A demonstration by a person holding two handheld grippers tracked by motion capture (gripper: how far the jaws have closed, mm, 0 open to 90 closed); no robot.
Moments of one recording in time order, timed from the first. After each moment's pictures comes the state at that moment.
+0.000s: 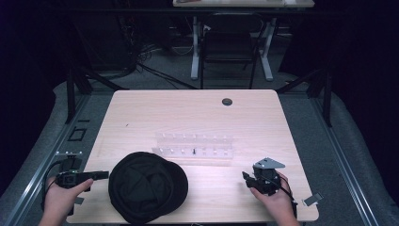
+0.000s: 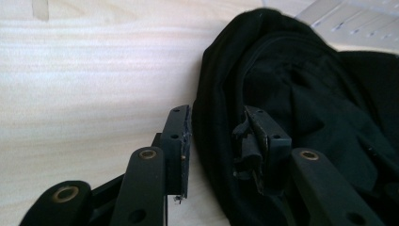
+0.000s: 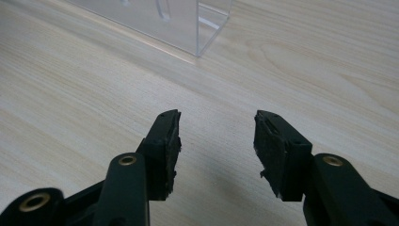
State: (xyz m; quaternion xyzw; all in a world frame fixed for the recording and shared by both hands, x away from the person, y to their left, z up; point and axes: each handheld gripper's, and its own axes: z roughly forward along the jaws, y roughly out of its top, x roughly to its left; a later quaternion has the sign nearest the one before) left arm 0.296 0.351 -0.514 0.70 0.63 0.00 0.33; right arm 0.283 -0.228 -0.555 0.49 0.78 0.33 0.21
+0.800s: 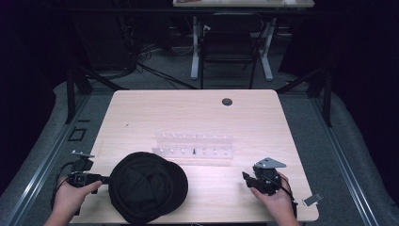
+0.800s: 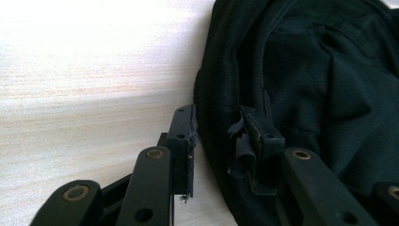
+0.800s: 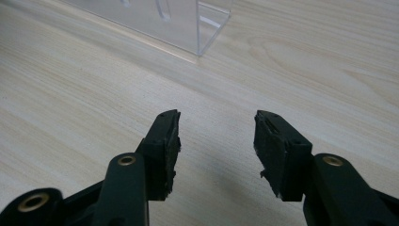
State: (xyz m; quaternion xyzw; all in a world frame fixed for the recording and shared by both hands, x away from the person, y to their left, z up) left arm 0.309 0.337 -0.535 0.72 0.64 -0.04 0.27; right arm 0.284 -0.230 -0.555 0.50 0.77 0.34 0.20
